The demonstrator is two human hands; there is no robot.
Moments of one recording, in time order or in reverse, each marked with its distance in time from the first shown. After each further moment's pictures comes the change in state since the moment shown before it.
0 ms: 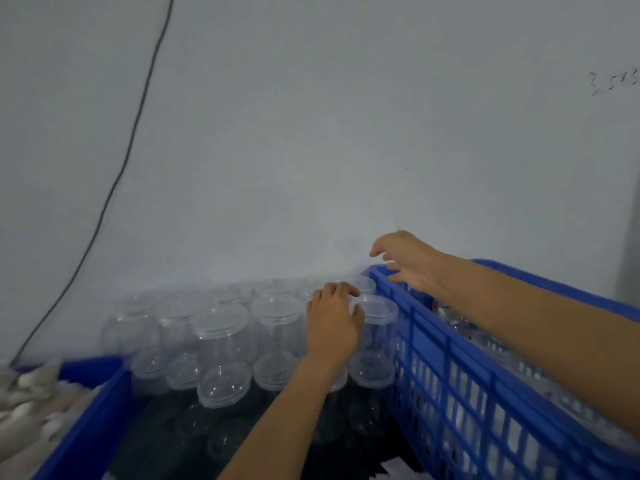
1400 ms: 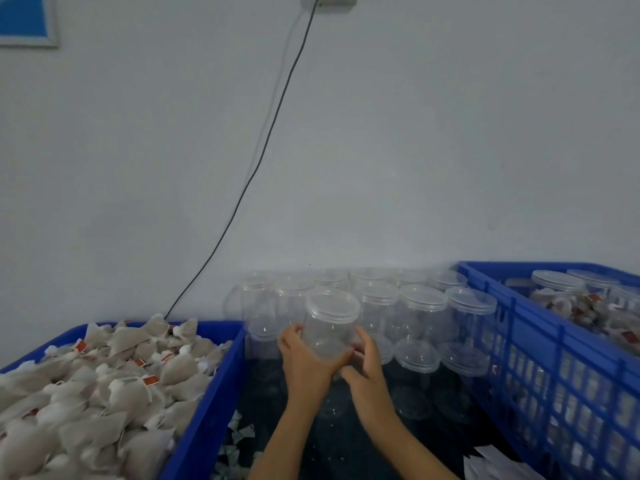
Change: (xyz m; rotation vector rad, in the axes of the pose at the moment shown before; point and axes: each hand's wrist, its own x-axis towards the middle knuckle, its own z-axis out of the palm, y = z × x) left_hand -0.122 -0.136 -0.103 -0.323 0.266 -0.520; right_hand -0.116 0.148 0.223 0.274 -0.196 -0.305
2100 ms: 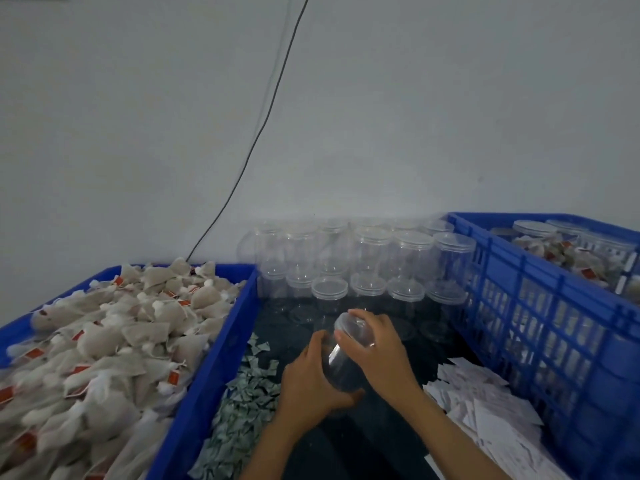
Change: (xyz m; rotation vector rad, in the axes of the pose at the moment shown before) left_hand -0.141 -0.014 -0.063 0.310 -0.351 0.137; right_hand -0.097 -0.013 -0.026 -0.428 -0.029 -0.058
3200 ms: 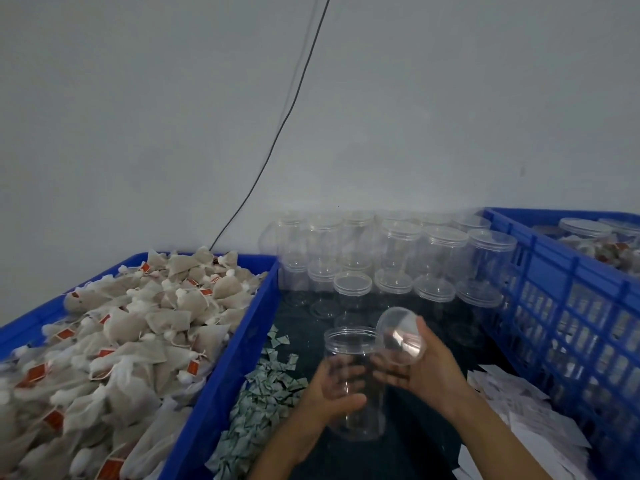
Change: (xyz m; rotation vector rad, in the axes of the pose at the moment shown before) left_hand -0.019 -0.037 0.001 -0.913 -0.318 -0.316; right_hand 0.025 0.060 -0.017 0.949 -0.226 0.622
